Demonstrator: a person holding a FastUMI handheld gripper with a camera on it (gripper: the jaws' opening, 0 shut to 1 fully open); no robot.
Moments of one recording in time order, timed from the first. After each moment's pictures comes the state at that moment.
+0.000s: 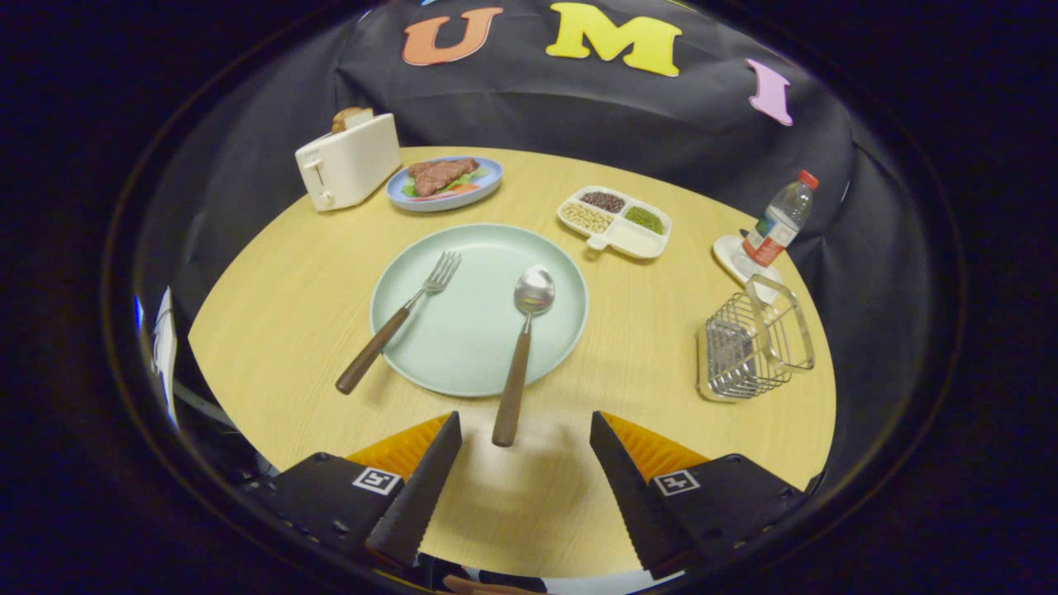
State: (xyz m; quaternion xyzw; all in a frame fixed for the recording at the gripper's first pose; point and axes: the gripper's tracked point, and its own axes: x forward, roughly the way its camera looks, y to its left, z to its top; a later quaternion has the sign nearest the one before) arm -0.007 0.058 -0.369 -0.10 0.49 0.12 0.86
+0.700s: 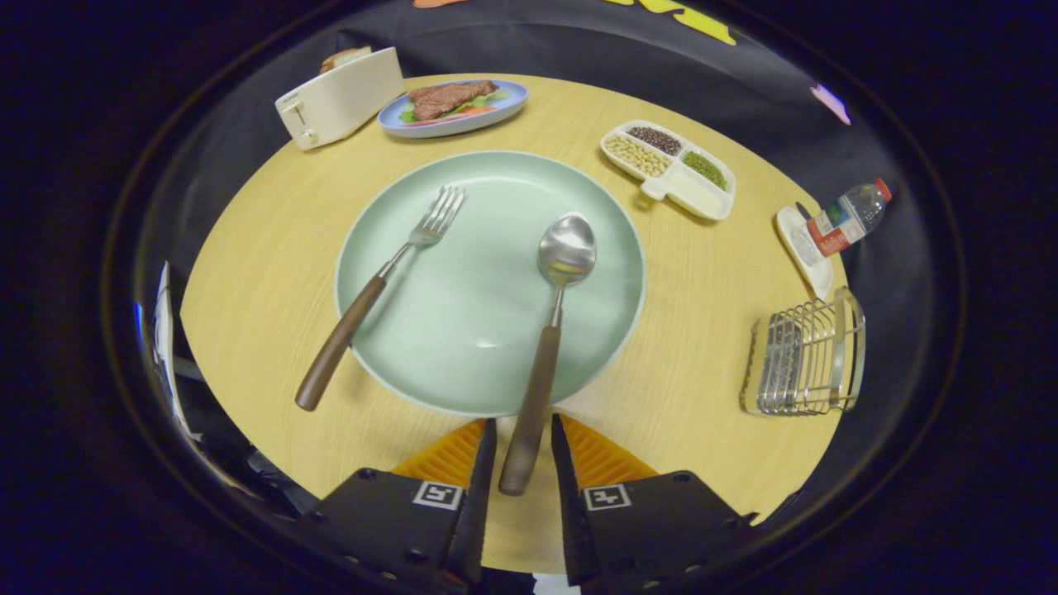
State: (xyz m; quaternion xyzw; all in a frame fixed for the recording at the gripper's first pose) arm 0.012 0.065 -0.405 -0.15 0.61 0.12 0.77
